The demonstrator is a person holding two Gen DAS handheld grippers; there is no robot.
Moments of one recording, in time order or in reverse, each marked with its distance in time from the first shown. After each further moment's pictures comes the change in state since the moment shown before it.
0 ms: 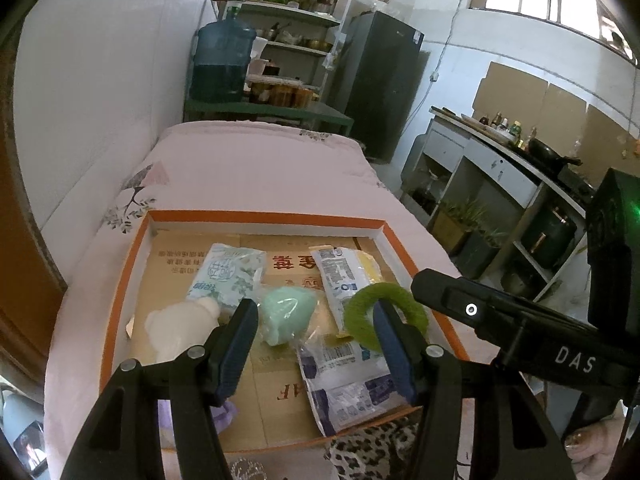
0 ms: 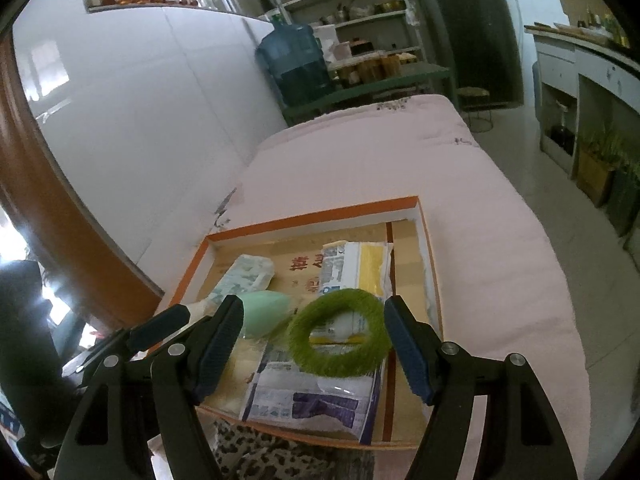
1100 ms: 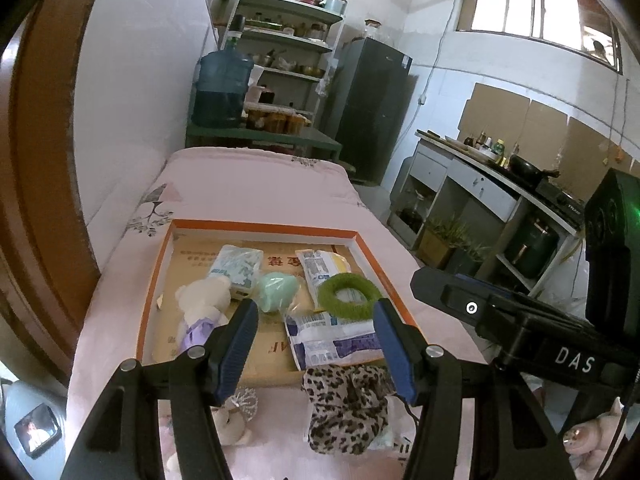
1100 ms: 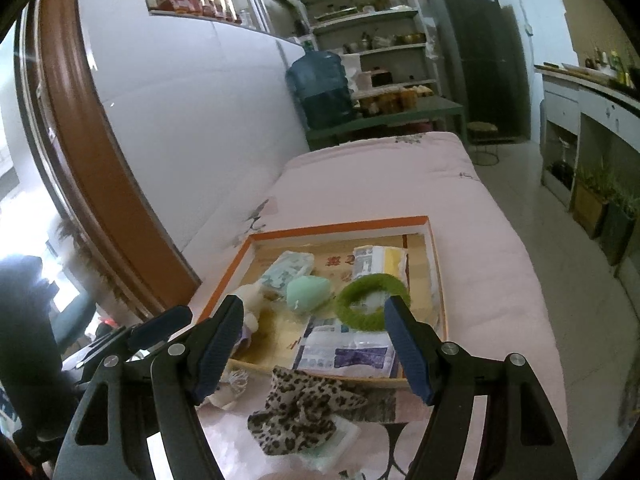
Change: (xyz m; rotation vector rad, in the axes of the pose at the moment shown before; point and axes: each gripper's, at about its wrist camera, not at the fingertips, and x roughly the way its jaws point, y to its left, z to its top) left arm -0.086 -0.016 -0.027 0.002 -0.093 -0.024; right arm -0.079 0.048 -0.028 -0.089 -0.084 0.007
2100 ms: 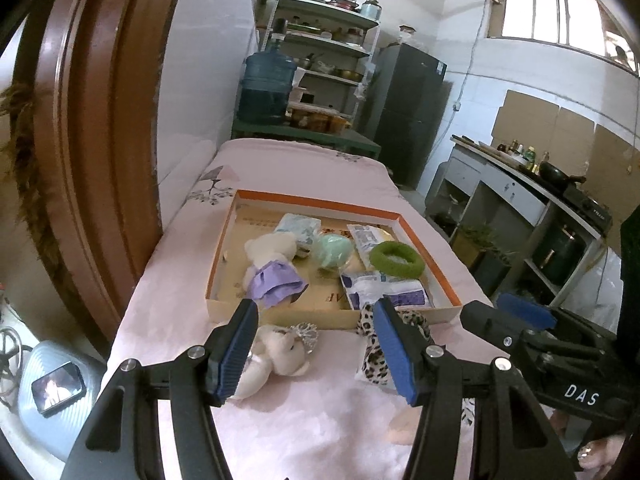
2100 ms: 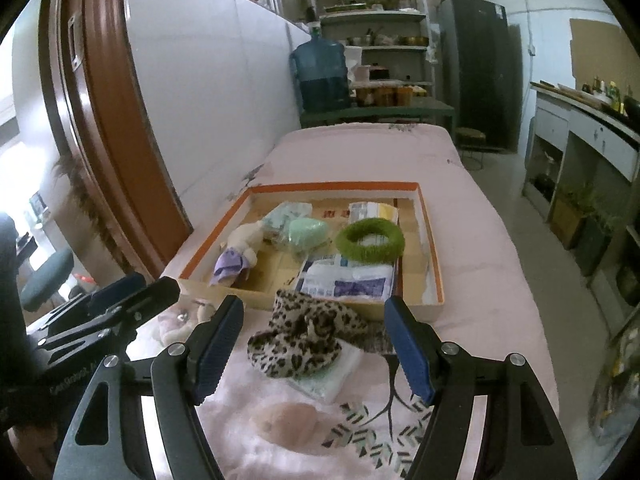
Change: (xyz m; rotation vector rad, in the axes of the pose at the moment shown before) left arm -0.050 0.028 -0.051 -0.053 -0.019 0.130; right arm -0.021 0.031 -0.063 -0.101 0.042 -0.103
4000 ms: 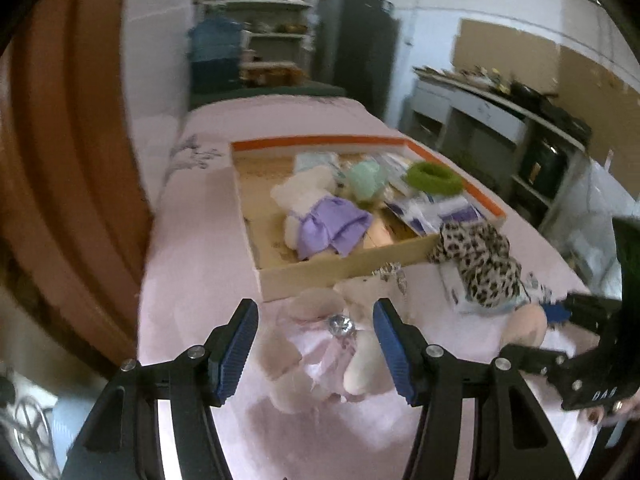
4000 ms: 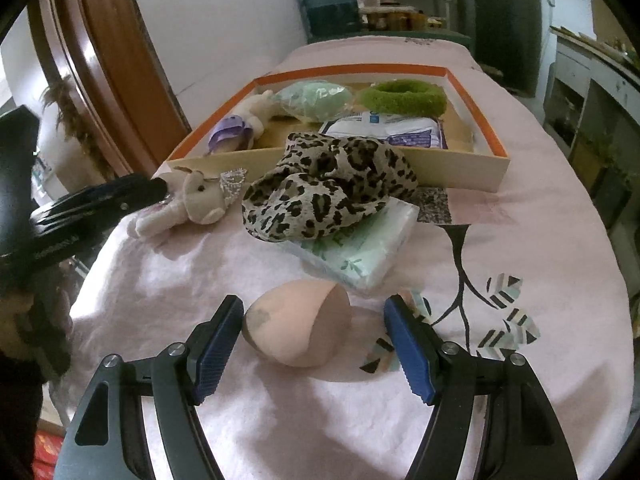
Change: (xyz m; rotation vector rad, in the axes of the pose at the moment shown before) left arm 0.058 0.066 -0.016 0.244 0.170 -0.089; right arm 0.065 0.011 -0.079 0.011 0.242 0.046
